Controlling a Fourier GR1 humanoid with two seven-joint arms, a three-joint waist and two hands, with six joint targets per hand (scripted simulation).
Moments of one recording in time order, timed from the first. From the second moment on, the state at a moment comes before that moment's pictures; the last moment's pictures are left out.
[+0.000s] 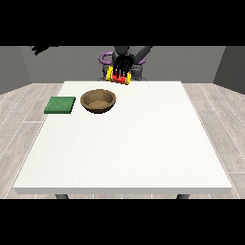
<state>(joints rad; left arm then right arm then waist) -0.80 0.01 -0.49 -0.64 -1.05 0.57 0.34 -0.32 -0.39 -0.36 -1.21 -0.35 0.28 0.06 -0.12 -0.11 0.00</state>
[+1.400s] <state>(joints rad) -0.95 0.04 -0.73 -0.65 -1.55 0.12 0.44 -0.33 -0.37 -0.36 -1.18 -0.37 0.29 0.01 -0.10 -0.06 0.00</state>
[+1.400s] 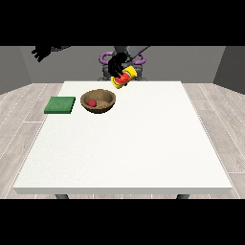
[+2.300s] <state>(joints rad) -0.88 0.07 -0.60 -0.76 -1.59 0.13 0.35 -0.30 -0.39 -0.39 -1.18 -0.39 0.27 0.02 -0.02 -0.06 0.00</state>
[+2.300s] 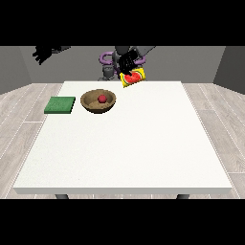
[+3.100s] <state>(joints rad) -0.48 0.01 -0.23 -1.09 -0.63 0.44 0.09 -0.35 -0.30 -0.35 -1.24 -0.36 0.16 0.02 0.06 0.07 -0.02</state>
